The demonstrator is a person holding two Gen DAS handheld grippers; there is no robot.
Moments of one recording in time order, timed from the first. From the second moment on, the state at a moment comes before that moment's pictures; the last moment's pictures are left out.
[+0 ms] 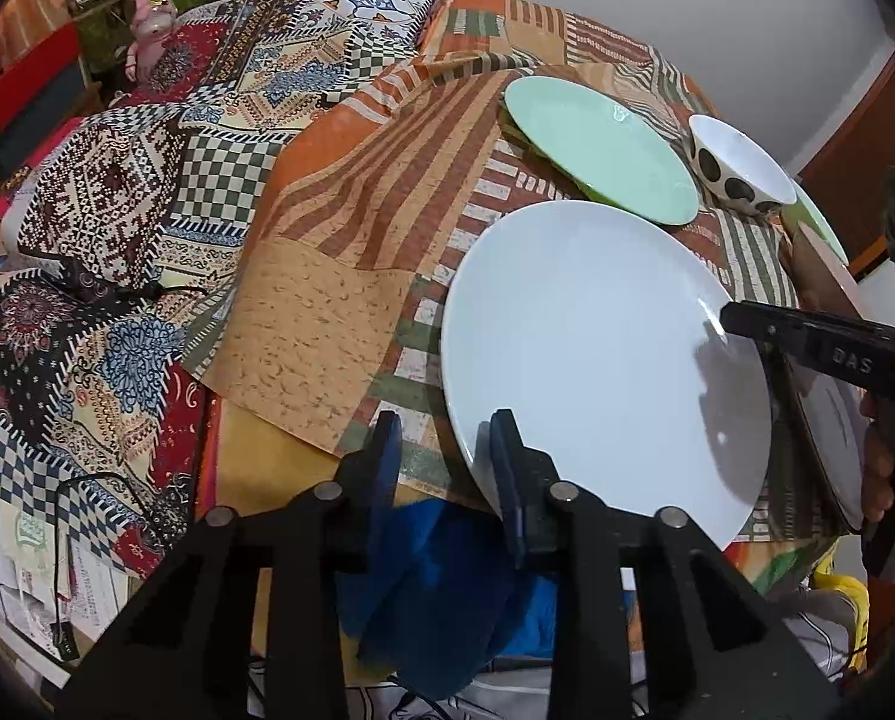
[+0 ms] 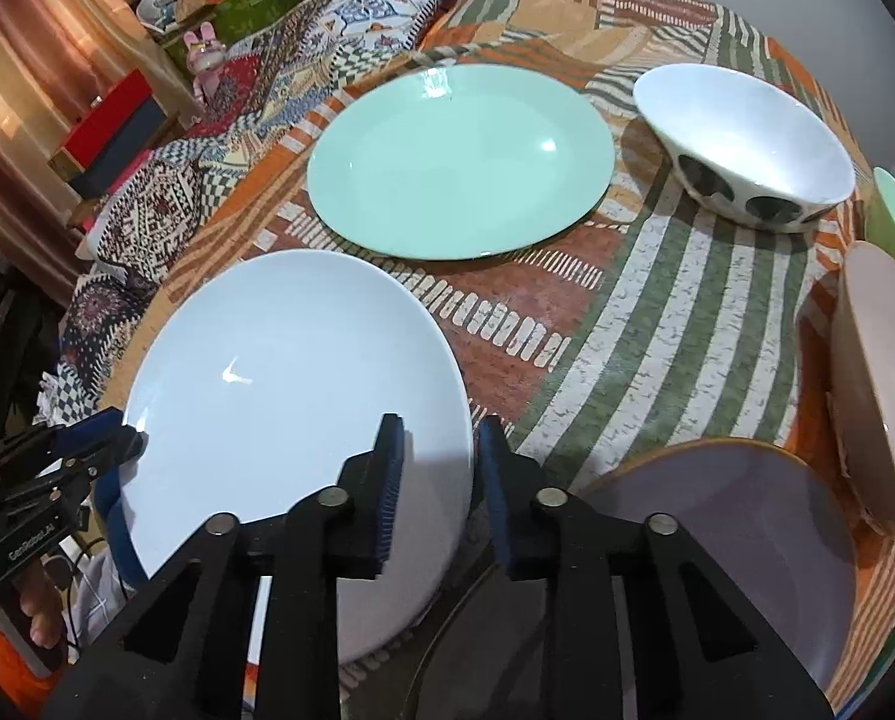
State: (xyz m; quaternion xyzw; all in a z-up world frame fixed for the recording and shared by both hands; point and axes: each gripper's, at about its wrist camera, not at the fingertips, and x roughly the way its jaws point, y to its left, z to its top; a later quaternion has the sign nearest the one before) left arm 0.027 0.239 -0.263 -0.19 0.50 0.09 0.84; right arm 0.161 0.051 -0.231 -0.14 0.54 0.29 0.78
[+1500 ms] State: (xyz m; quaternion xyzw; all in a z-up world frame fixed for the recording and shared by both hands) left arm 0.030 0.219 -0.191 -0.17 0.45 0.10 0.87; right arm 0.144 0.025 -0.170 -0.09 0.48 0.32 0.81
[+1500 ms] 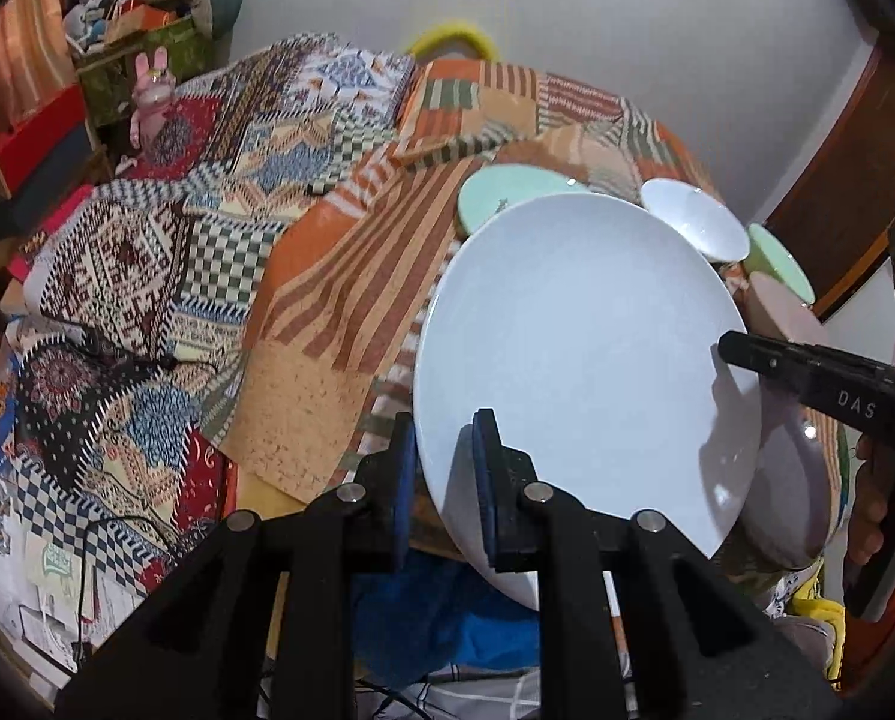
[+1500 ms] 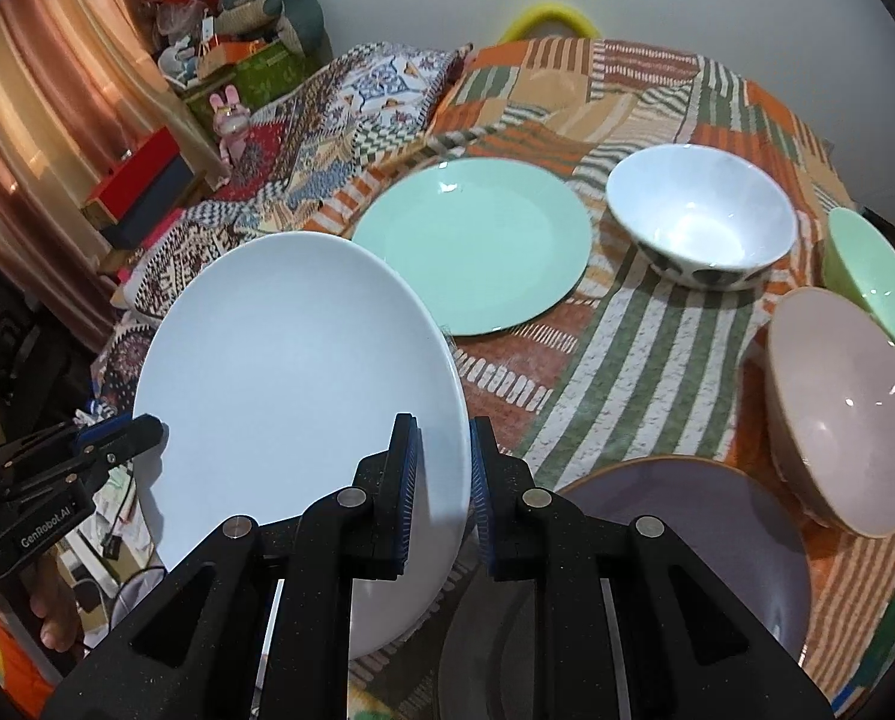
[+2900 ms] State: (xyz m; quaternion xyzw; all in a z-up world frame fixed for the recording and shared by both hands) left arm 0.078 0.063 -0.179 -0.07 0.48 -0.02 0.88; right arm 0.117 -0.139 -0.161 -0.01 0.48 0.21 0.85
